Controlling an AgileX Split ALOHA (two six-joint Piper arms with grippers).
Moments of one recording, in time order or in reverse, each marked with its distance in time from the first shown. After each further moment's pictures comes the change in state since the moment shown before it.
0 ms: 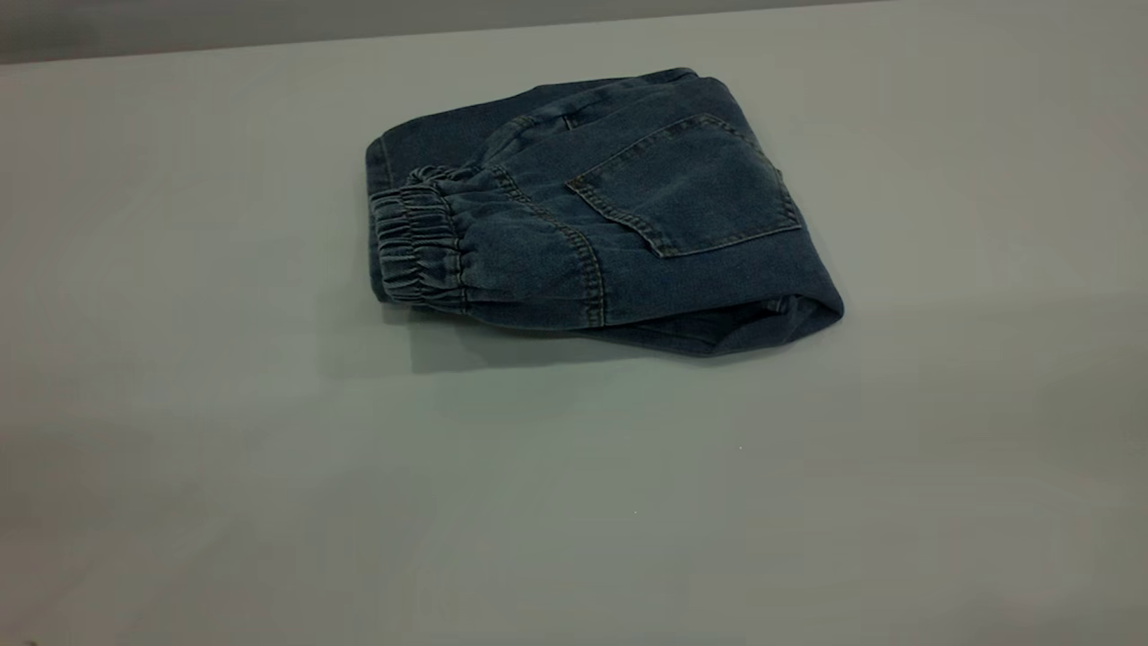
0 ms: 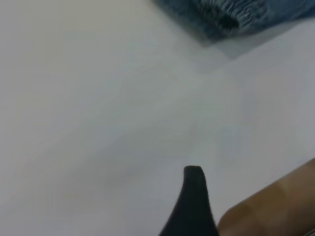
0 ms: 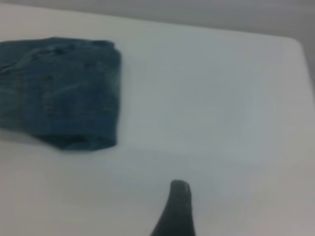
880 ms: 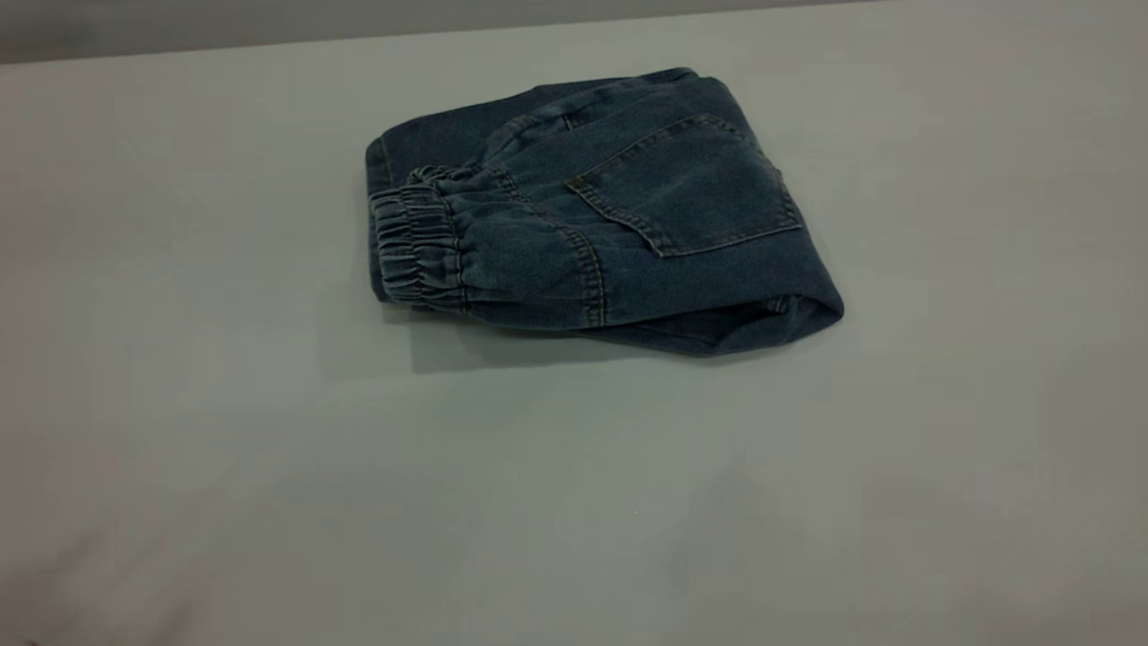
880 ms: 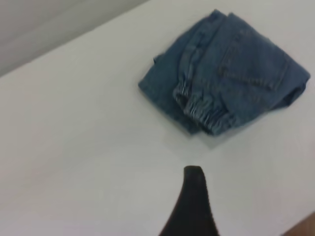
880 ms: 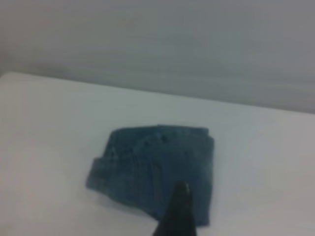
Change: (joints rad) left arm 0.000 0.577 -0.614 -0.055 0.002 0.052; right arm 0.000 0.448 -0.556 0.282 0.116 -0.021
